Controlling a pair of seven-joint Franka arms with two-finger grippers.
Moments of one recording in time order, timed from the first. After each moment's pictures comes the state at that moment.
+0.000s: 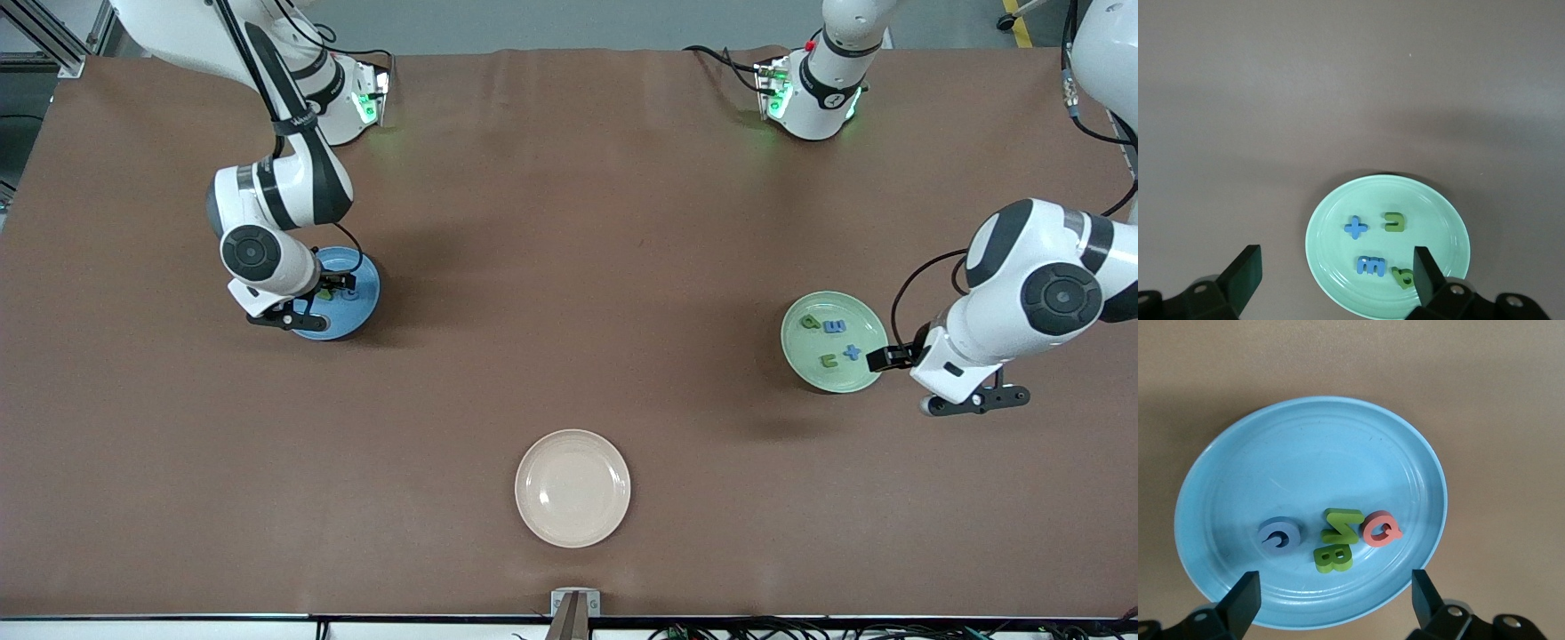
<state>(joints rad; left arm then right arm) 0.81 0.61 -1.05 -1.73 0.65 1.89 -0.55 0.48 0.23 -0.28 -2.30 -0.10 2.18 0.35</state>
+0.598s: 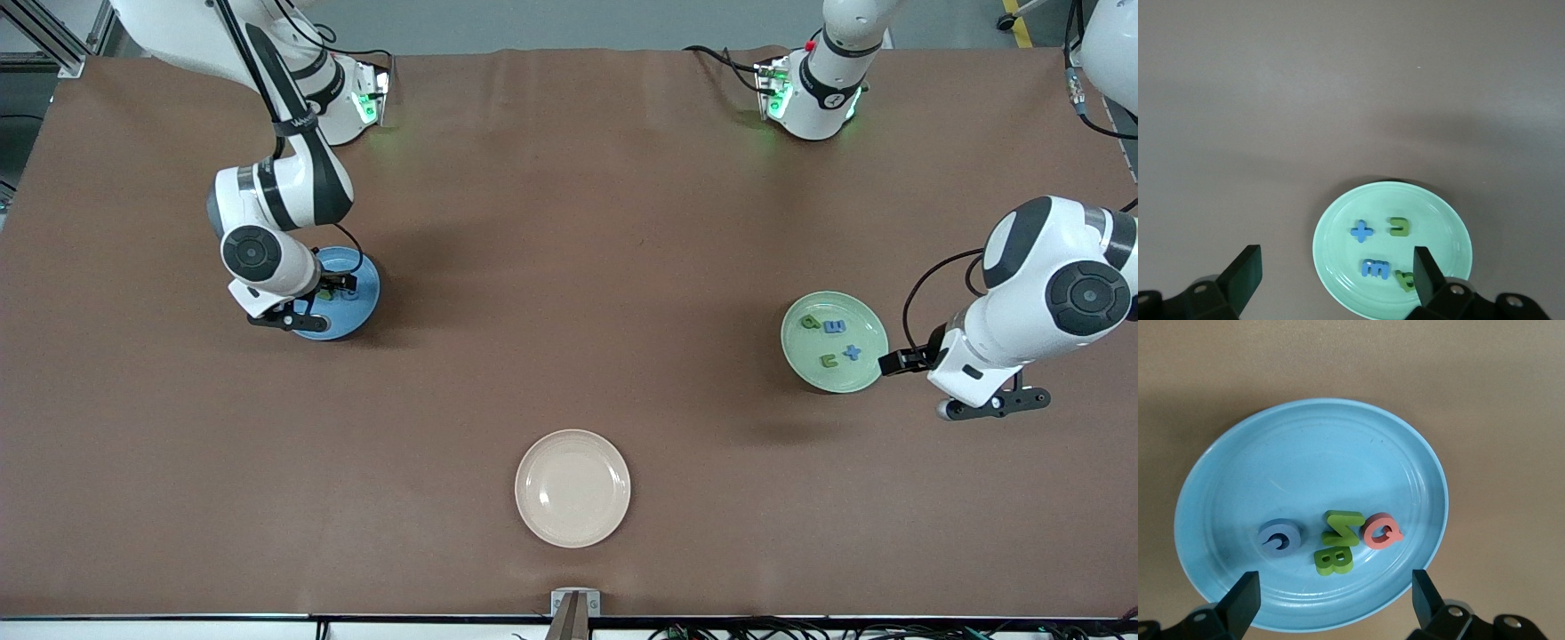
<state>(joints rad) 0.82 0.62 -1.04 -1.71 0.65 1.88 -0.55 0.48 0.23 -0.28 -2.30 -0.10 2.19 0.35</state>
